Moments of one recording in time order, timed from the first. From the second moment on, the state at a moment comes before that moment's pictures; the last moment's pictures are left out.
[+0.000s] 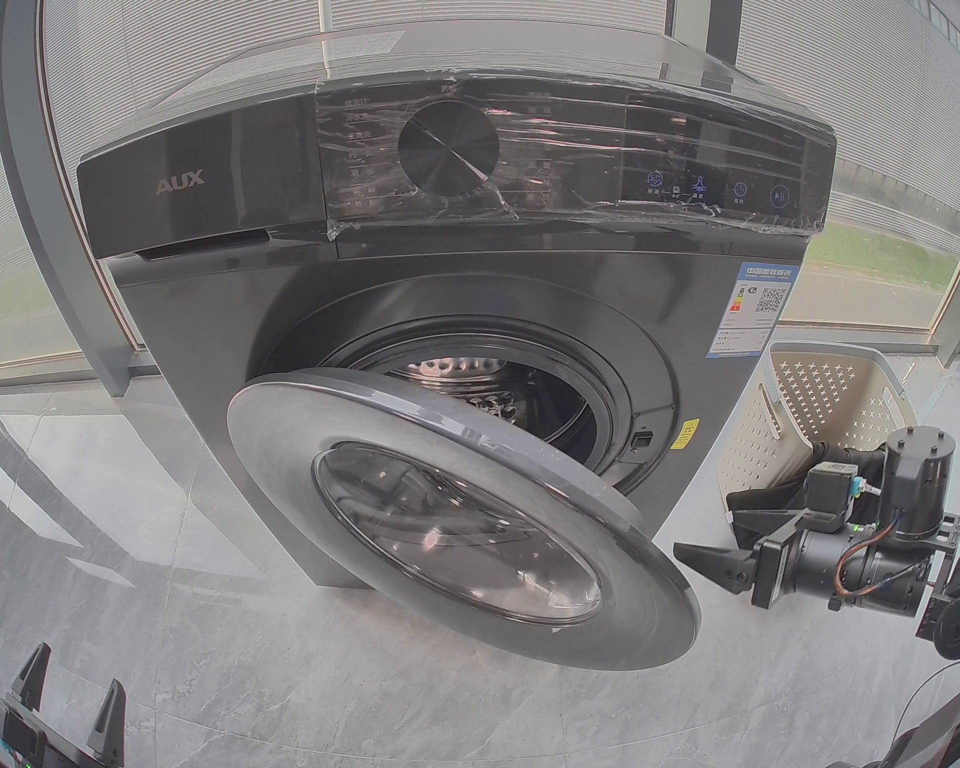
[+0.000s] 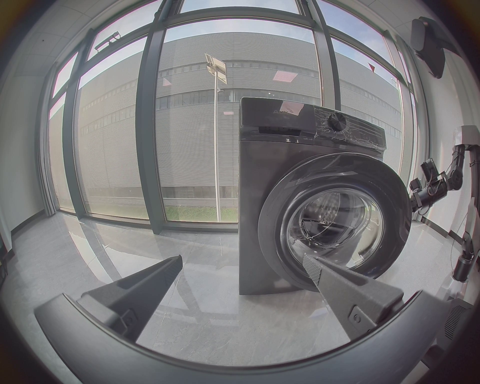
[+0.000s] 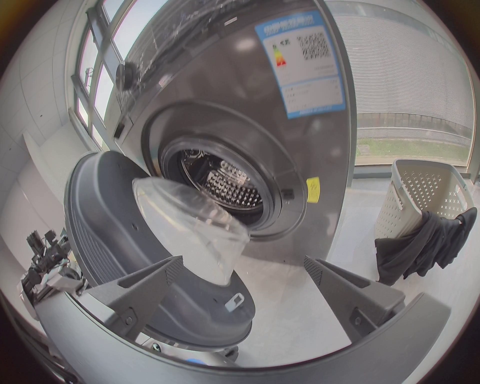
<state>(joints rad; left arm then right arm) 0.00 0.02 -0.02 -0.01 0.01 -0.02 0.47 1.46 -0.37 -0.73 0.14 0.19</state>
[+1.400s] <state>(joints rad) 0.00 0.02 -0.02 -0.01 0.01 -0.02 0.69 1.64 -0.25 -0.89 0.08 0.21</state>
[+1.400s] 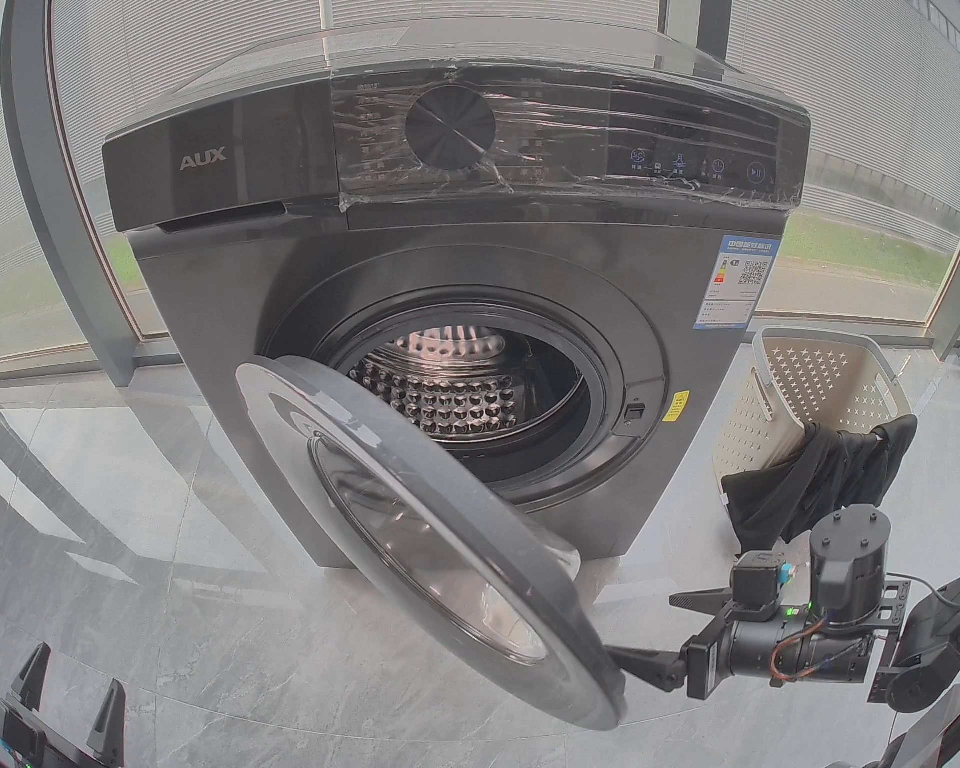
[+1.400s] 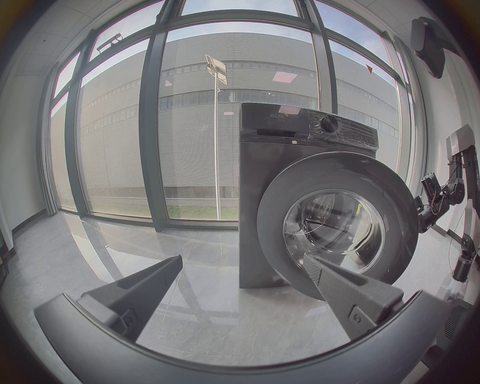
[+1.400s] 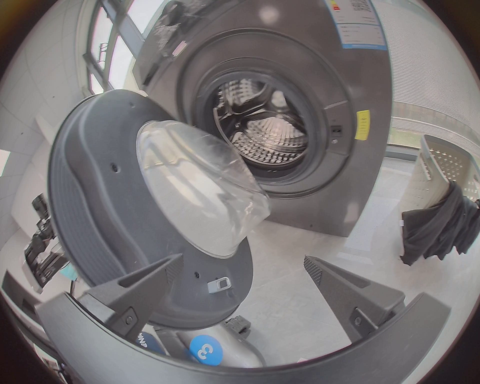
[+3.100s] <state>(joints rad) 0.00 0.02 -0.02 -0.01 0.01 -0.02 0.67 2.03 -0.57 -0.97 -0.01 0.21</state>
